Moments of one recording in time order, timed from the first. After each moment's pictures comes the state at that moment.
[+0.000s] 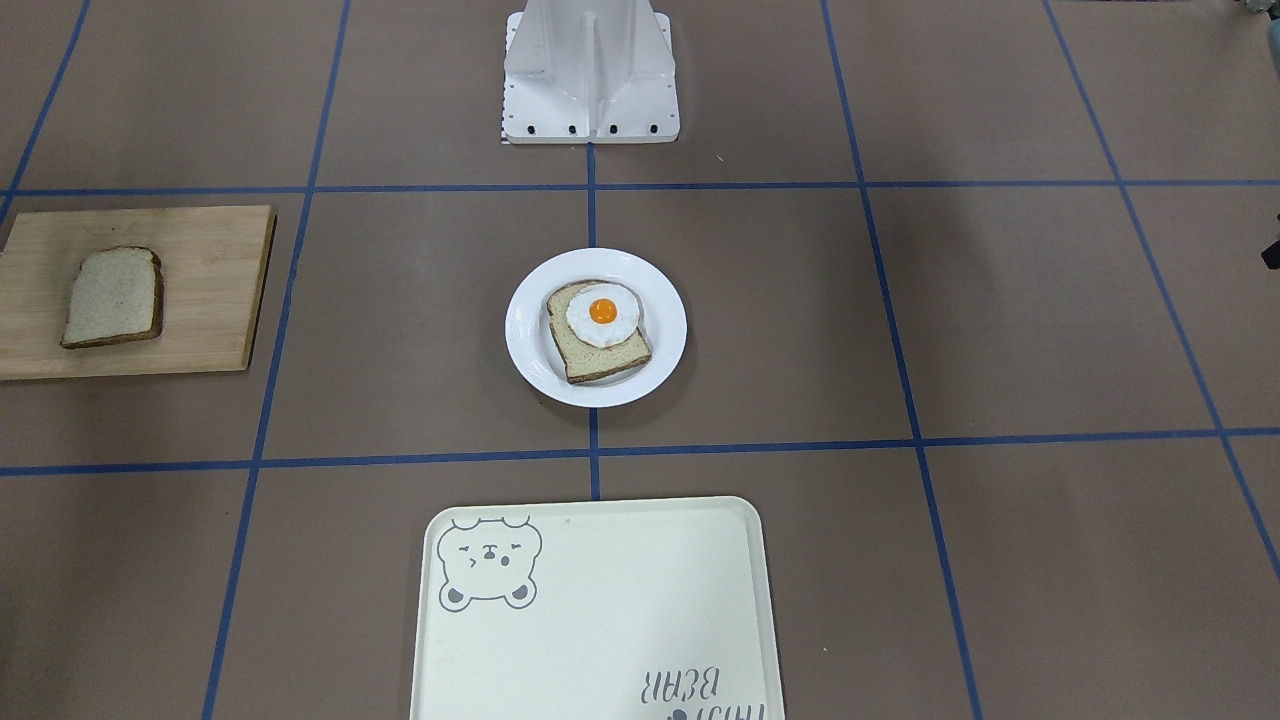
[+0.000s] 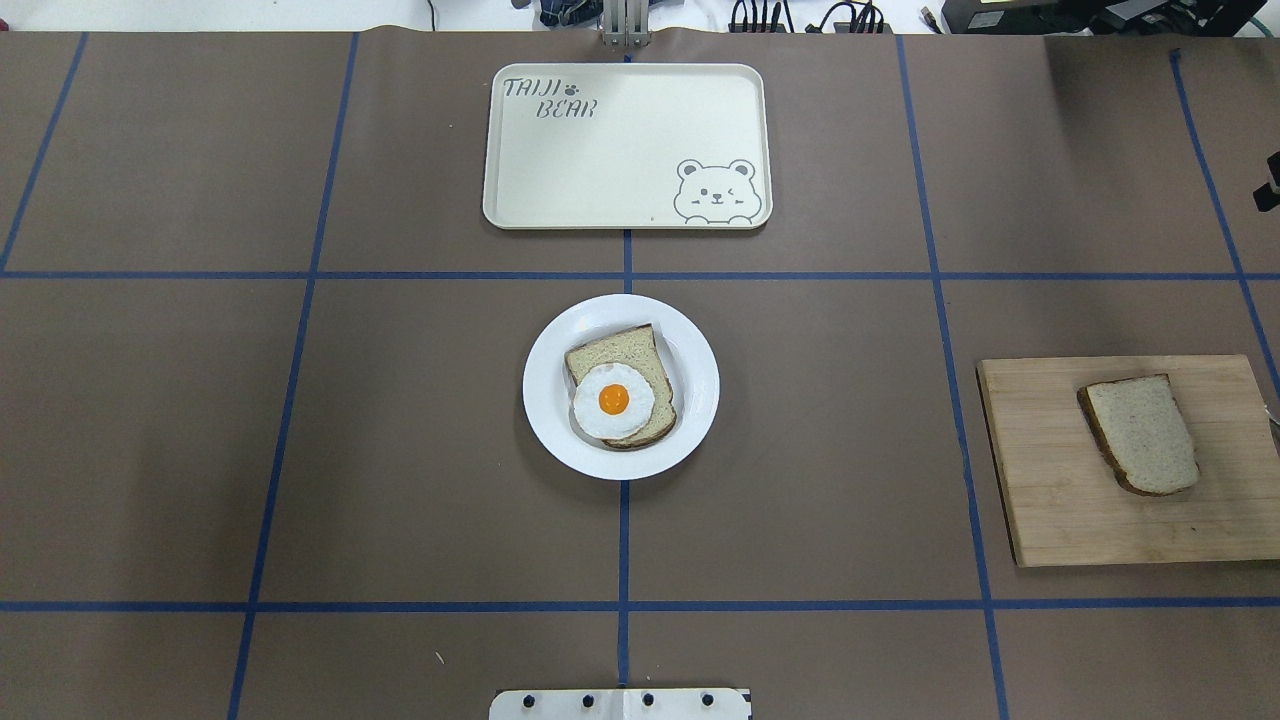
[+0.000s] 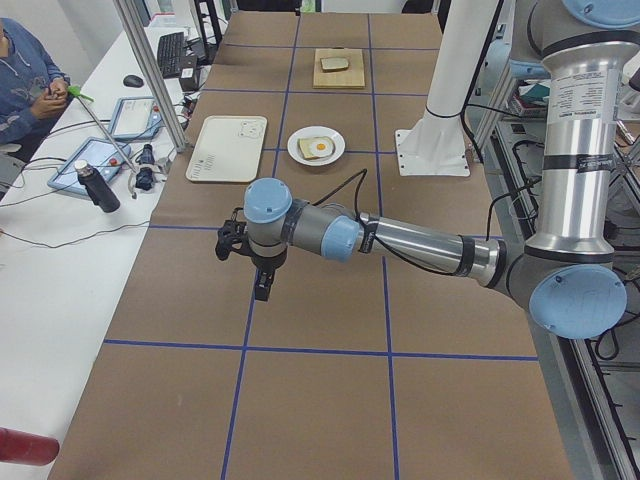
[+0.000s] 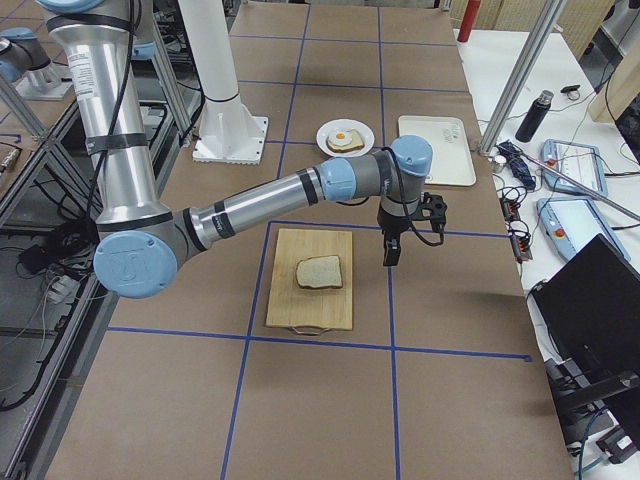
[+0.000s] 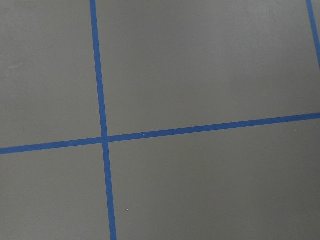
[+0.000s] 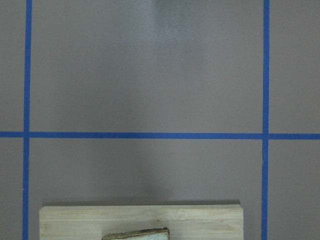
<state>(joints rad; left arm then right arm) -1.48 -1.56 -1.80 -1.68 -2.40 -0.17 1.40 -1.43 1.84 -1.78 2.32 0.26</state>
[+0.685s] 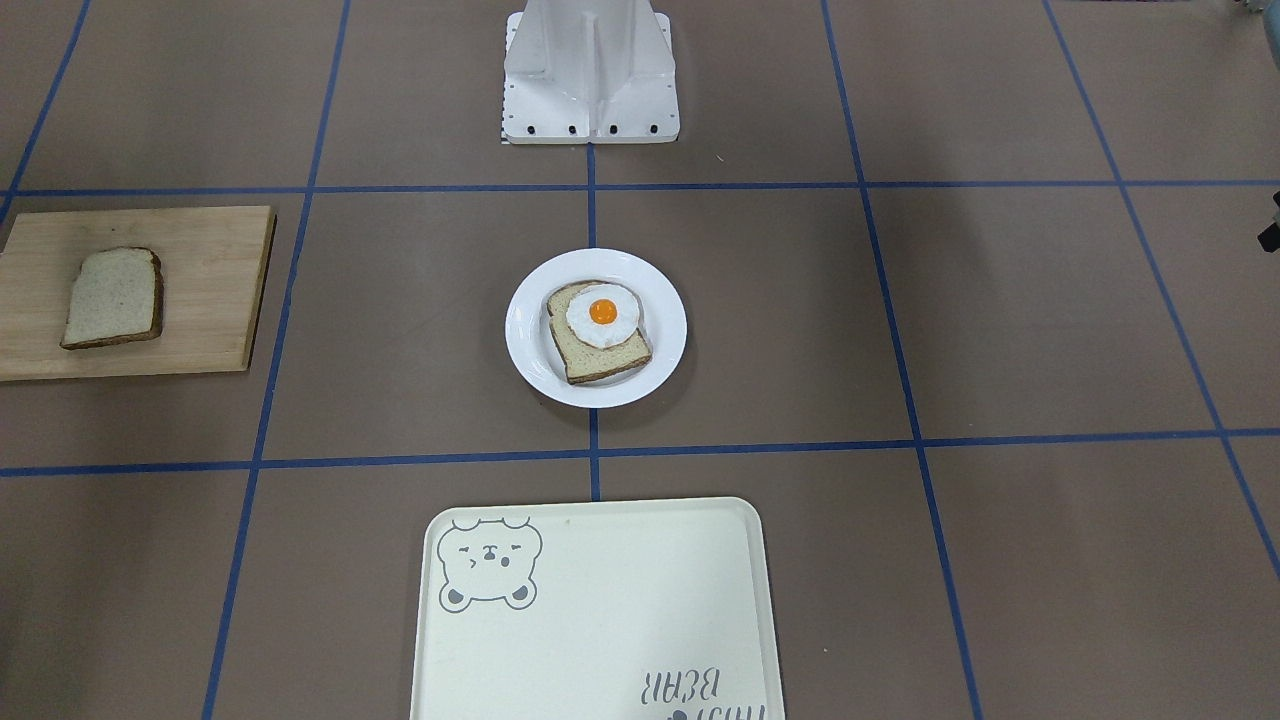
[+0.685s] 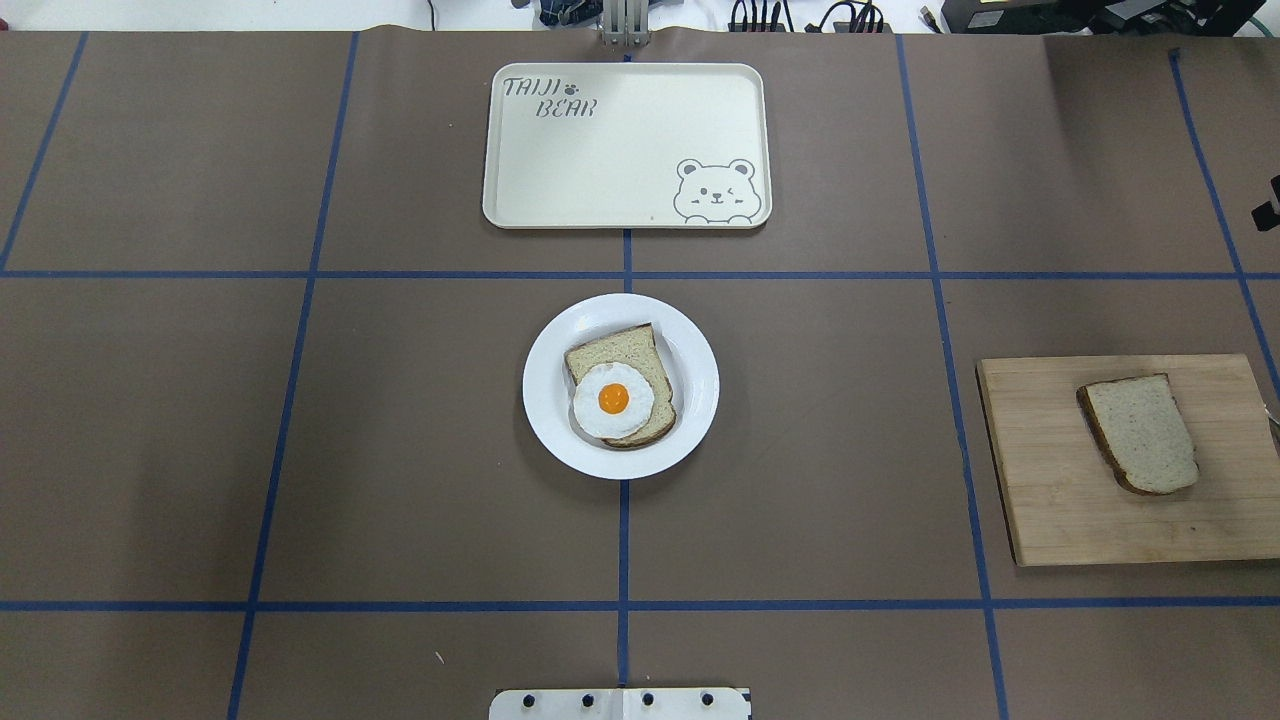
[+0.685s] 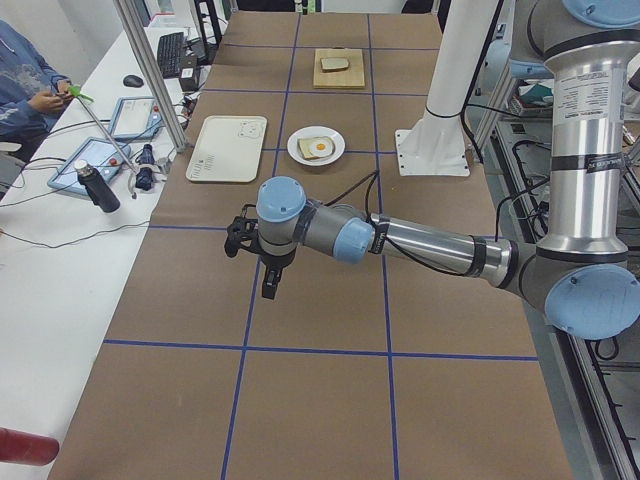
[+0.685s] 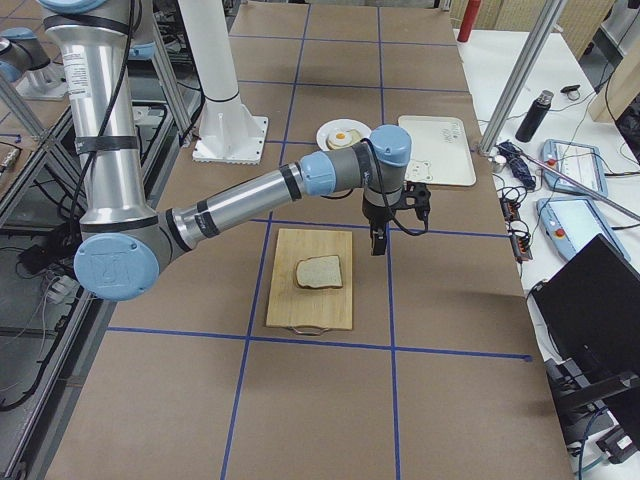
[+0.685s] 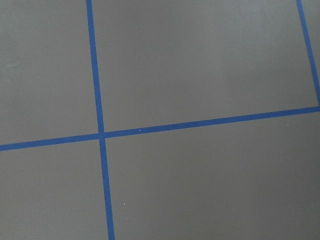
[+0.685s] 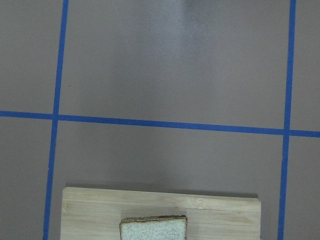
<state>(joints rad) -1.48 -1.50 -1.84 -1.75 -2.41 -0.20 1.38 -1.48 1.91 -1.75 2.36 0.25</state>
